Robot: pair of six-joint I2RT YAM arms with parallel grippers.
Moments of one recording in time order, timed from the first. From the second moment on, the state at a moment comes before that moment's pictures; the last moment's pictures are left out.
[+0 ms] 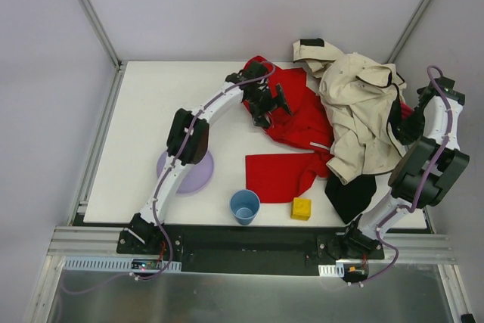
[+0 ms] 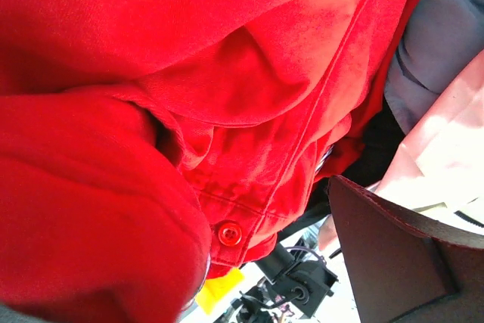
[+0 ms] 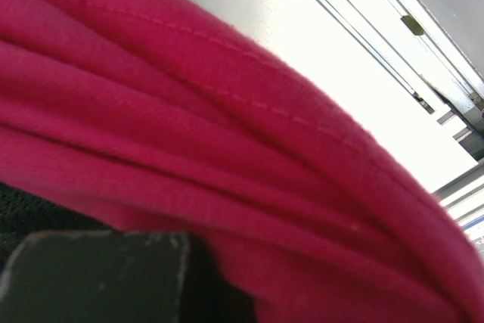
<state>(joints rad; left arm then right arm) -0.57 2.56 2.34 -0.80 0.61 -0.96 -0.49 1.75 1.54 -1.10 0.11 0.36</state>
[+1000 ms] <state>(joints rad) -0.62 2.57 2.29 -0.71 0.64 -0.92 -0.51 1.75 1.51 -1.08 0.11 0.37</state>
